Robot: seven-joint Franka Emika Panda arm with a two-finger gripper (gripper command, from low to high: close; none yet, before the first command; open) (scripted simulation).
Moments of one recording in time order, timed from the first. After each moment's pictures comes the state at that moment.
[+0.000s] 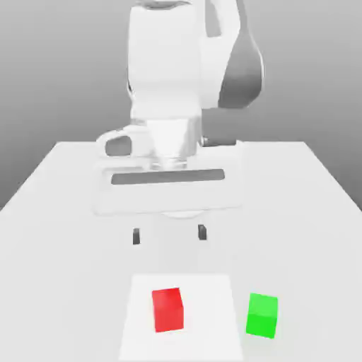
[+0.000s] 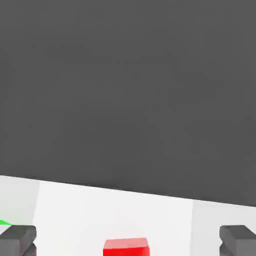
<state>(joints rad) 0.04 -0.05 -0.08 -2.61 0.03 2.68 0.57</state>
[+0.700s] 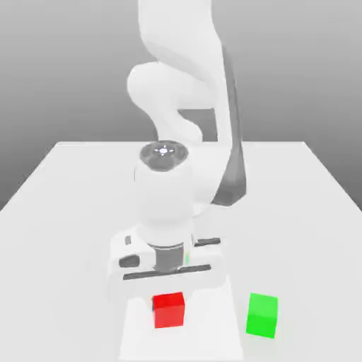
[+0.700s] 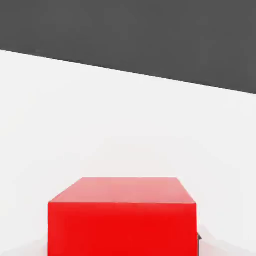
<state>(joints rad) 0.01 0.17 -0.06 -2.65 0.03 2.82 0.53</state>
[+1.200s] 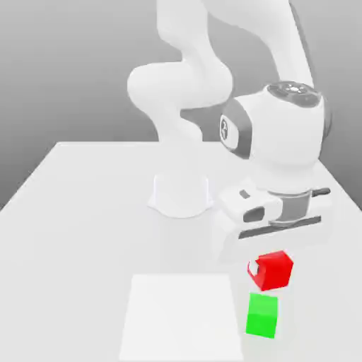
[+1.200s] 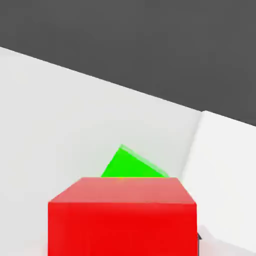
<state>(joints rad) 0.27 0.14 0.06 -2.59 -0.02 2.73 0.84</state>
